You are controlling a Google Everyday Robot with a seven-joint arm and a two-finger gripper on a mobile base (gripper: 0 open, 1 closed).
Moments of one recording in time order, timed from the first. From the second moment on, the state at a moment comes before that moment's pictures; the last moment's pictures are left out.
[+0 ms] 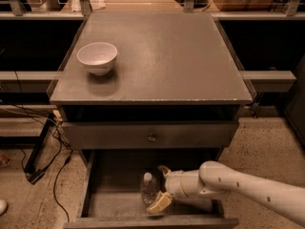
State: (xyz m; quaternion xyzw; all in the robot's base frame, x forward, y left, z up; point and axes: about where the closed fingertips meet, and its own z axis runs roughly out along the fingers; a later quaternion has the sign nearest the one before) arm 0.475 -0.006 0.440 -0.51 0.72 0.33 0.34
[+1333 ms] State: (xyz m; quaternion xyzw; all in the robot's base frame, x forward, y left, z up) arm 0.475 -0.006 0.440 -0.51 0.72 0.33 0.34
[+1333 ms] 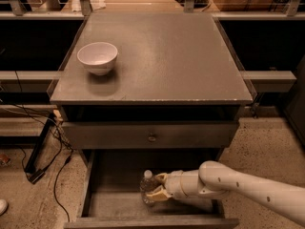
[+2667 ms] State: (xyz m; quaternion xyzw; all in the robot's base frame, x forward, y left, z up) arm 0.463 -0.009 0.532 -0.49 0.74 0.26 0.38
